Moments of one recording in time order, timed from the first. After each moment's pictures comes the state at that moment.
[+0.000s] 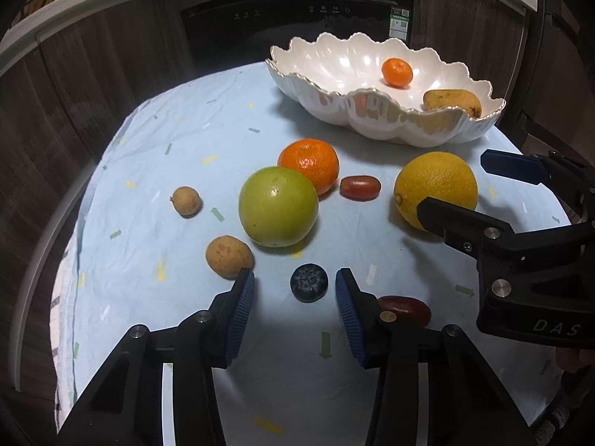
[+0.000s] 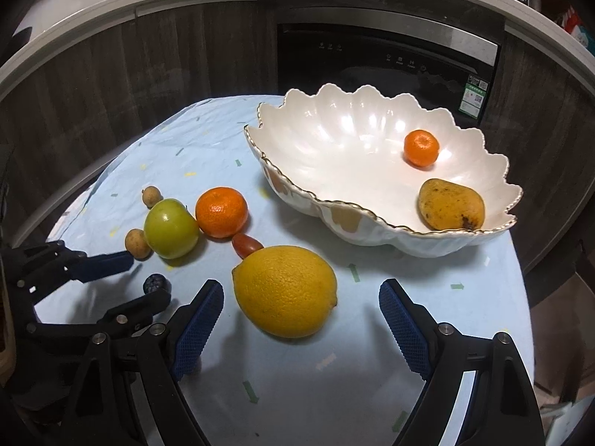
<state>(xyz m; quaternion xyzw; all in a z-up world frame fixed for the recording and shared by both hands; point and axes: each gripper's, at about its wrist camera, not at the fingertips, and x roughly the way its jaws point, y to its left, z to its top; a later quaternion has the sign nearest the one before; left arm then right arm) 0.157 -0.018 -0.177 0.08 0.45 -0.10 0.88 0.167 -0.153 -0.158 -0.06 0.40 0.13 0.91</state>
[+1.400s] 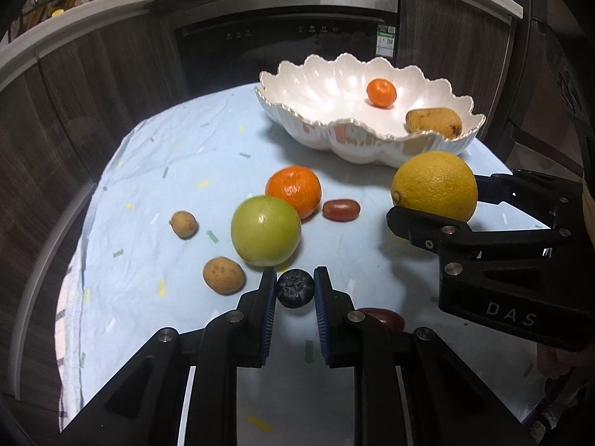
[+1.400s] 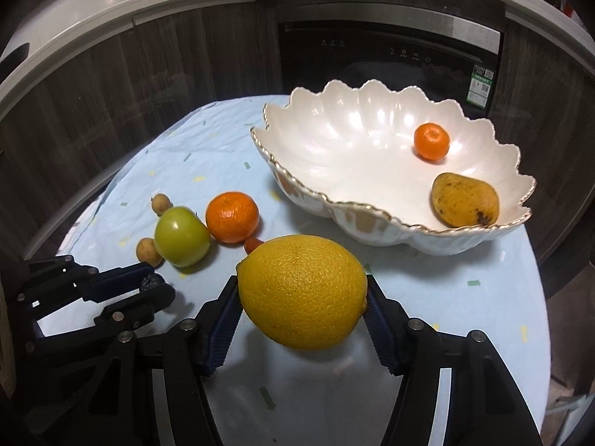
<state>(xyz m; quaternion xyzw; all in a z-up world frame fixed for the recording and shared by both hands) 0.149 -0.024 -0.155 0.08 0.42 -0.11 0.90 0.168 -0.153 -0.152 -0.03 0.40 0.13 0.91</state>
